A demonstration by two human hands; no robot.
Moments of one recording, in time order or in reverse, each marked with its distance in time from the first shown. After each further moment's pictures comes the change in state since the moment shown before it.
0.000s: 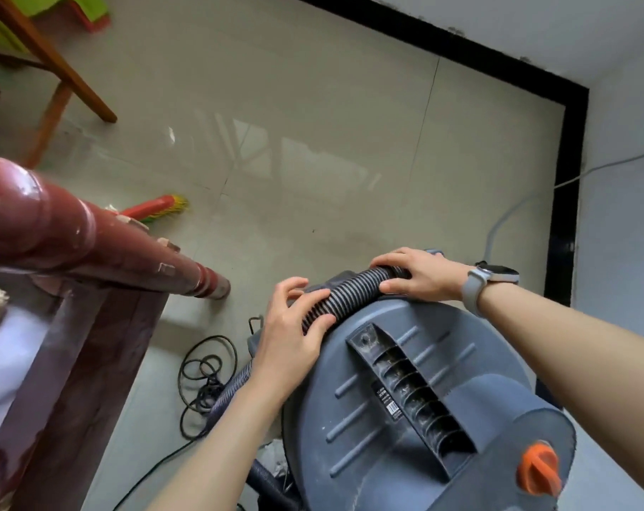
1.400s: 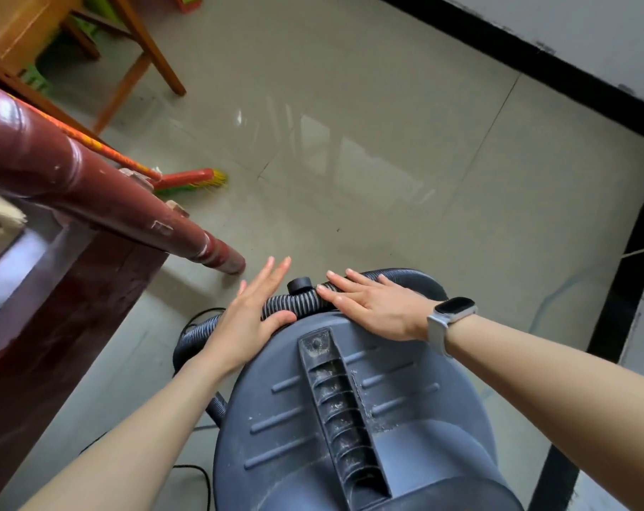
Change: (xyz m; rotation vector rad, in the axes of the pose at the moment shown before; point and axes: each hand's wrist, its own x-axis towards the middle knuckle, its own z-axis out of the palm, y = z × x) left_hand 0.000 -0.007 0.012 0.138 -0.058 -0.192; right_hand 0.001 -0.001 0.019 -0.114 -0.263 -0.400
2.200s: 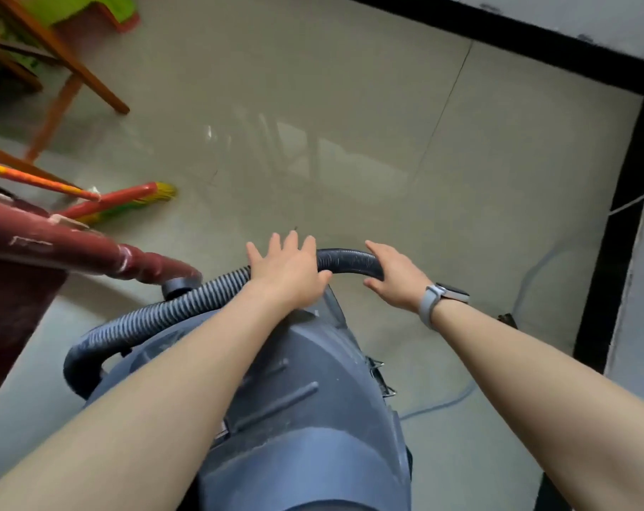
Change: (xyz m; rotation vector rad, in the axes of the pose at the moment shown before) left_hand 0.105 0.149 0.119 0.776 -0.330 -0.236; right_hand 0.009 0.198 0.045 0.272 0.511 0.243
